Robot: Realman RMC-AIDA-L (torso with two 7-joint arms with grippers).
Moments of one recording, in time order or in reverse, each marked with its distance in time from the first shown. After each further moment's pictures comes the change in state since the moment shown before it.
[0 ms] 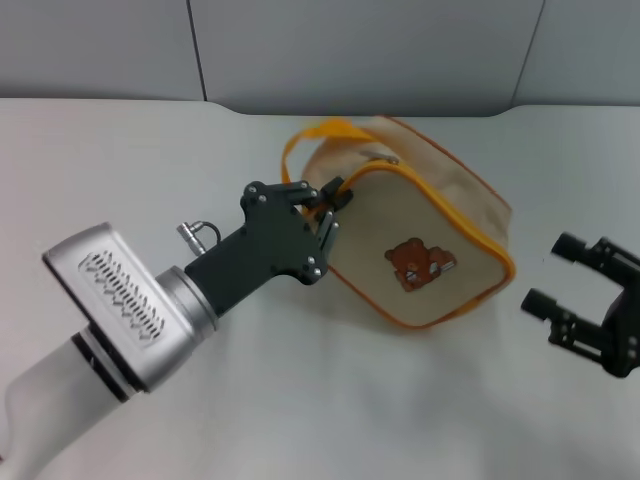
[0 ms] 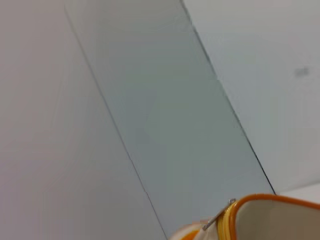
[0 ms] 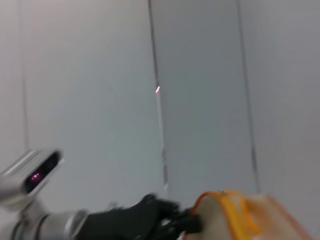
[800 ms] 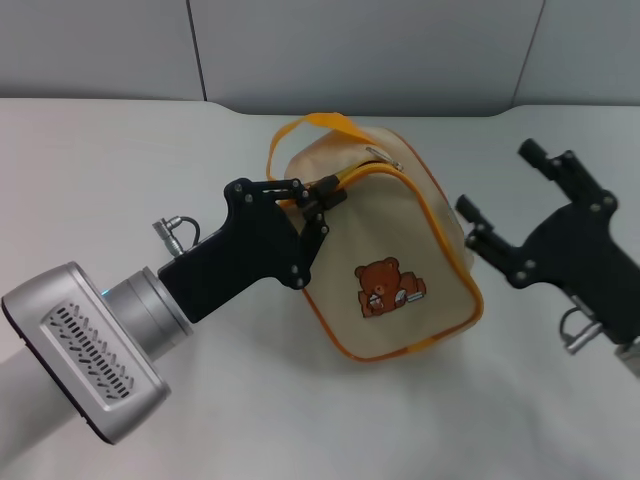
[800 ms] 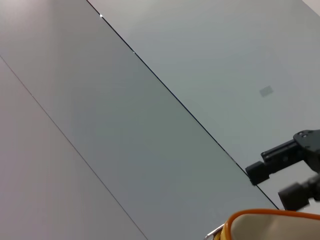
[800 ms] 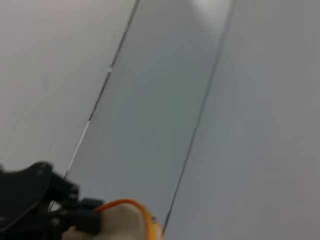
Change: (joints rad) left arm 0.032 0.000 0.000 0.110 0.097 0.172 0.158; right arm 0.139 0.009 -0.019 0.458 0.292 0.195 -0.865
